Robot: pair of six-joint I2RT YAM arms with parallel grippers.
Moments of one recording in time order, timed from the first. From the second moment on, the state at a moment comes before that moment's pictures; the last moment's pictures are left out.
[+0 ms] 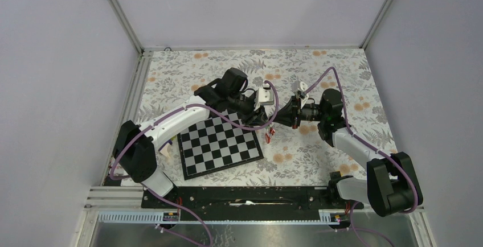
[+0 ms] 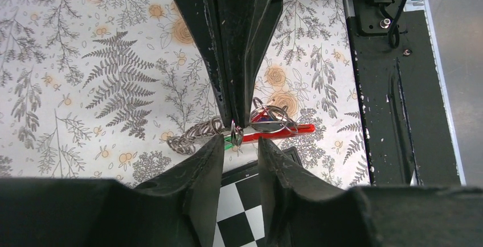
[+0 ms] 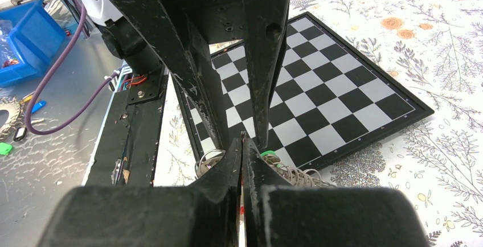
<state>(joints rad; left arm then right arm) -0.75 1.58 1.31 -0.46 0.77 0.51 0.27 1.25 0.55 0.63 -1.21 0.15</state>
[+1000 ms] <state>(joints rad) -0.74 1.60 1.34 -0.49 0.80 0.52 0.28 1.25 0.55 0.63 -1.22 0.15</state>
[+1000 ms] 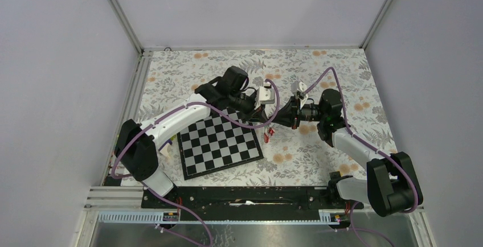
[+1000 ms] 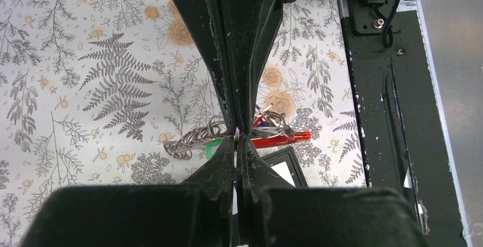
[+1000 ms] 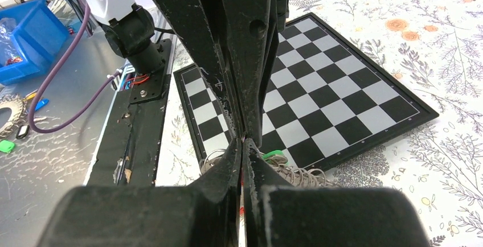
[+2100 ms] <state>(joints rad) -0.87 1.69 1.62 -0.86 0.46 0.56 0.29 1.24 0.55 0.63 -1.20 0.14</state>
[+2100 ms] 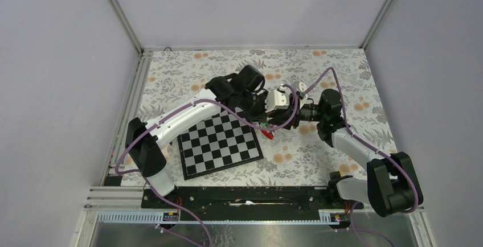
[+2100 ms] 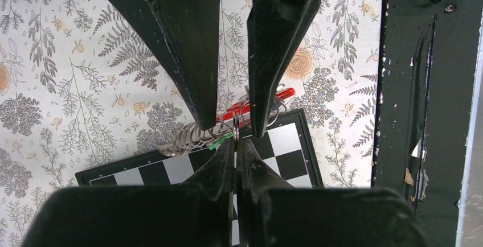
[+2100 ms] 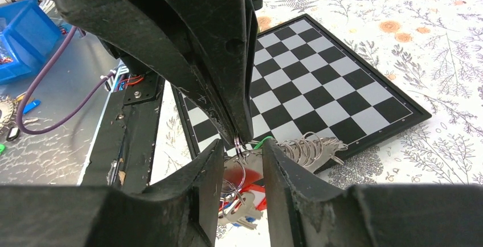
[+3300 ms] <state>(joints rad) -0.86 1.70 1.61 -0.85 0.48 0.56 0.30 1.27 0.55 0.65 -1.21 0.17</state>
